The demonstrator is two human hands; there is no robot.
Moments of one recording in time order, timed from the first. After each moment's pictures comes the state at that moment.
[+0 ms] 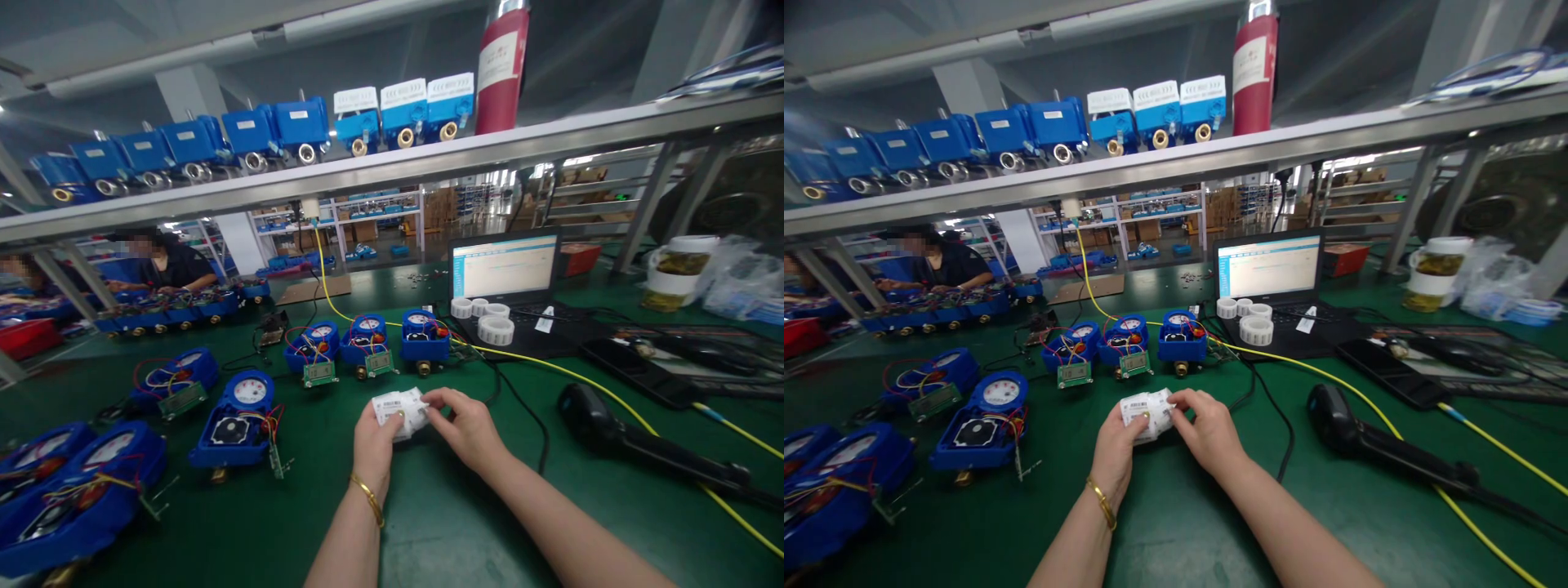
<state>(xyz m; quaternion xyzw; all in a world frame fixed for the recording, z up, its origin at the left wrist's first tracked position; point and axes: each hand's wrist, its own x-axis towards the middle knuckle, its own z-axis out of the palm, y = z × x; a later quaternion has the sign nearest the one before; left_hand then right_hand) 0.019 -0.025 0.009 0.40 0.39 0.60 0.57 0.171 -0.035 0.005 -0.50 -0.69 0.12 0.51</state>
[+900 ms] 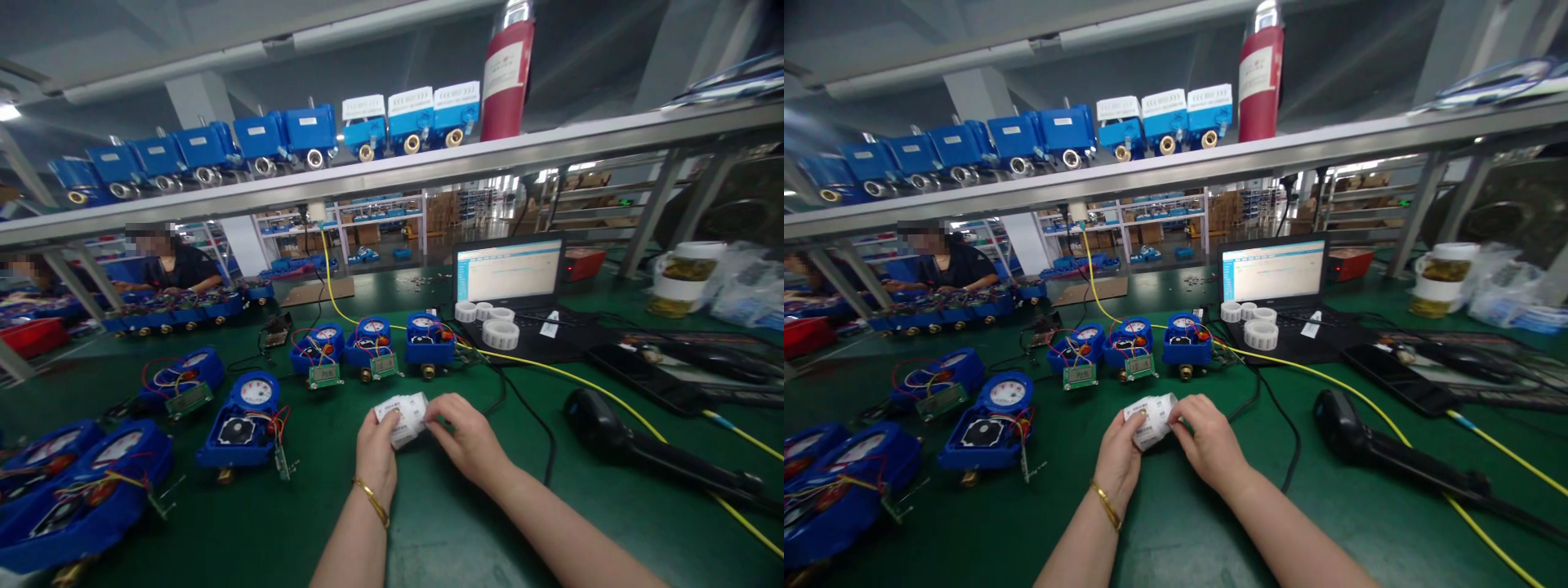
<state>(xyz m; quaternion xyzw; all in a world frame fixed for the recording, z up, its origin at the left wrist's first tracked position) 0.022 -0.023 0.007 0.27 0.38 0.64 0.61 0.166 -0.042 0.007 -0.41 -0.77 0.04 0.49</state>
